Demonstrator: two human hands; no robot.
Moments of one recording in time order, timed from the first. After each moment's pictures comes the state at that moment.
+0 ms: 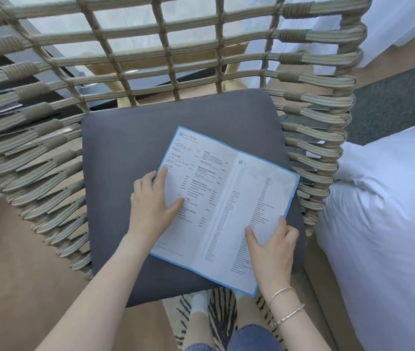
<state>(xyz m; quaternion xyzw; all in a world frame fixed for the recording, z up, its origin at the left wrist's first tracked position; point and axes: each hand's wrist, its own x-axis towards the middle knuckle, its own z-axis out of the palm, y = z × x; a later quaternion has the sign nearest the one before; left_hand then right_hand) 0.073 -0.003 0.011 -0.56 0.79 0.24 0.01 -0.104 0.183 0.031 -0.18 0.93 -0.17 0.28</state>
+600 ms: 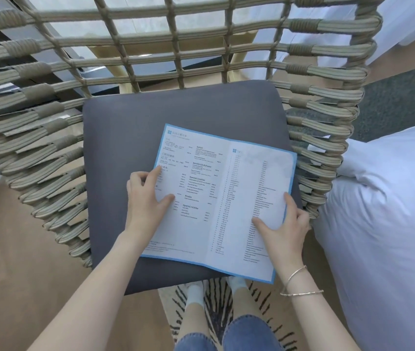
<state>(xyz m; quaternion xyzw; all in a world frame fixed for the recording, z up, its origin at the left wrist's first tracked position) 0.096 0.010 -0.001 -0.61 0.71 0.34 -0.09 -0.132 0.182 0.023 -0.22 0.91 -0.23 0.25</state>
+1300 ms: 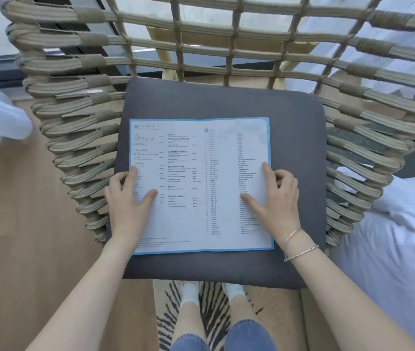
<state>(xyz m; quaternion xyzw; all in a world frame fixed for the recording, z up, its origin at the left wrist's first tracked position) 0.167 0.025 -0.005 -0.74 0.60 0.26 -0.15 -0.133 0.089 0.002 -0.57 0.80 -0.10 0.19</state>
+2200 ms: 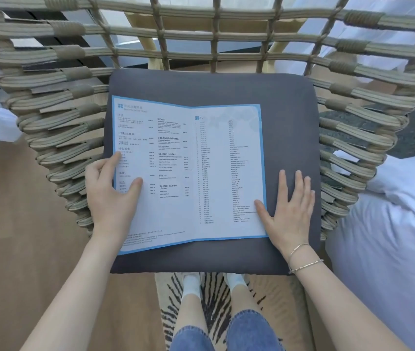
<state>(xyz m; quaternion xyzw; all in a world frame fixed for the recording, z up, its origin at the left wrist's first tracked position) 0.146 0.021 0.055 -0.73 0.58 0.28 -0.22 -0.153 0.155 -0.019 -0.51 0.85 0.00 0.14</state>
